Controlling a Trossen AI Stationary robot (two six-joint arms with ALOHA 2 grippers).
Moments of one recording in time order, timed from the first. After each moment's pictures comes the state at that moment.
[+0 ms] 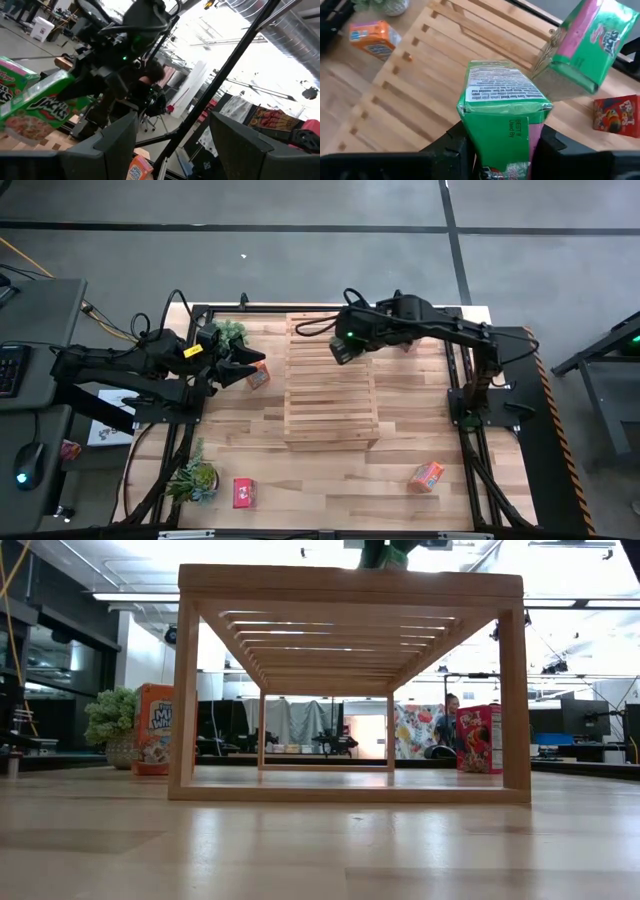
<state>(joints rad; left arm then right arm) -0.06 0.71 0.71 0.24 0.01 -0.59 -0.07 1.87 2.24 -1.54 0.35 0.84</state>
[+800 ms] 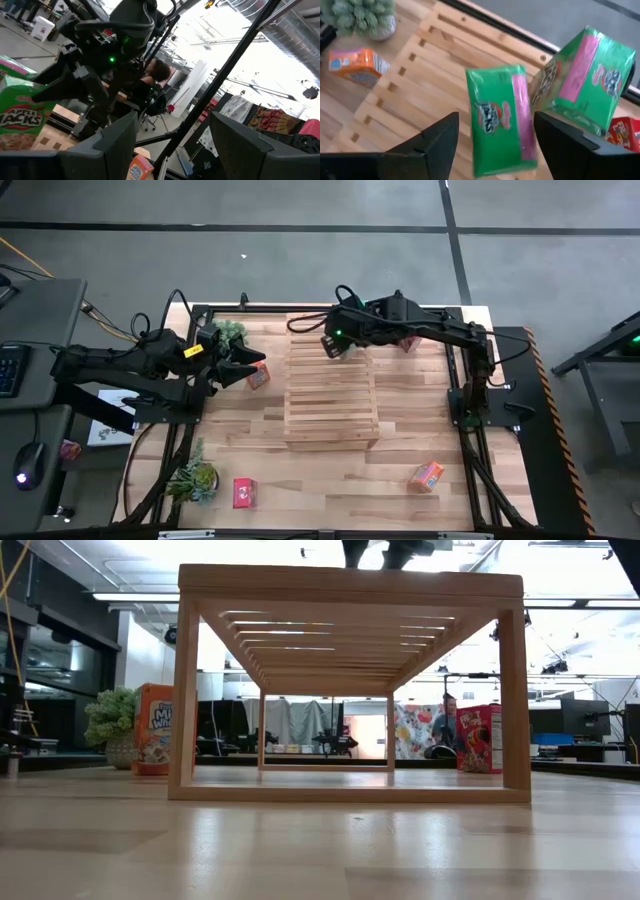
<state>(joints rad) -0.06 0.71 0.71 0.23 0.01 -0.59 -0.09 1.92 2.24 -1.47 0.46 0.83</state>
